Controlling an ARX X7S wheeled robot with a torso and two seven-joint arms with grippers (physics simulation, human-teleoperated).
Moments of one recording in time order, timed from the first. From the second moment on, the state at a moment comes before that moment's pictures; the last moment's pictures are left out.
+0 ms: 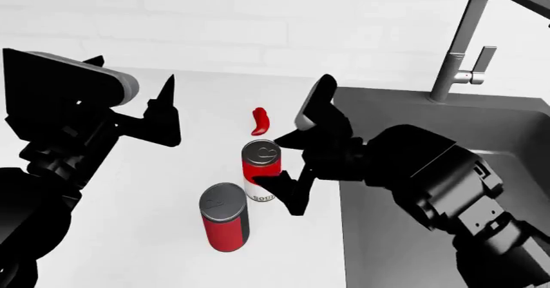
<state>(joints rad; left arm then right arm) -0.72 -0.46 -0.06 0.72 -0.58 -1.21 -0.08 1.06 0.43 -0.76 0.13 0.61 0.74 -0.68</state>
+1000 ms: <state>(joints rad) -0.68 -0.46 -0.09 0.77 -0.62 -1.22 -0.12 1.27 0.56 -0.26 -0.41 1.22 1.32 0.03</state>
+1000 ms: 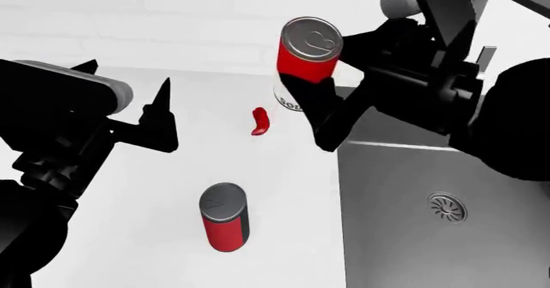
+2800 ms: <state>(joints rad) -0.69 -0.47 -0.09 0.77 -0.66 -1.21 -0.17 2.18 0.42 -0.59 0.27 0.67 1.06 0.09</state>
